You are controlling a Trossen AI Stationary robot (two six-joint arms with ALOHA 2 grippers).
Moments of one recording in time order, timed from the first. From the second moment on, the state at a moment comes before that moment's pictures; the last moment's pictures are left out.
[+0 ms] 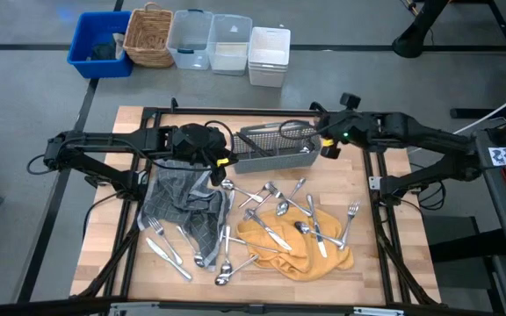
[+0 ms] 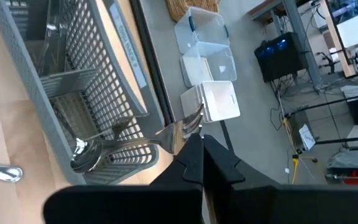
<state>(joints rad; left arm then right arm) 0.08 1.24 1.12 -0.47 -0.13 -0.28 -0.13 1.24 1.46 -1.09 0.65 -0.24</state>
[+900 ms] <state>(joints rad) -0.19 1.24 1.12 -0.90 -0.11 -0.94 -0.13 1.24 1.05 -0.81 0.63 -0.19</state>
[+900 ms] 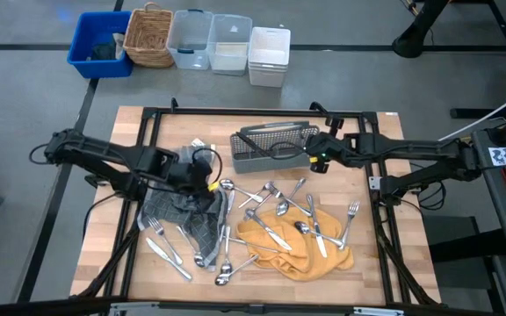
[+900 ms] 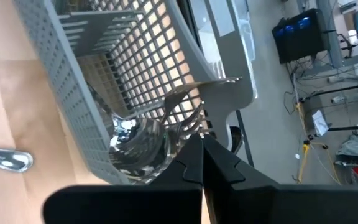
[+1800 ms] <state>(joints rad) -0.42 1.26 1.12 -0.76 -0.18 -1.15 -0.13 1.24 1.04 -0.76 0.62 -0.19</state>
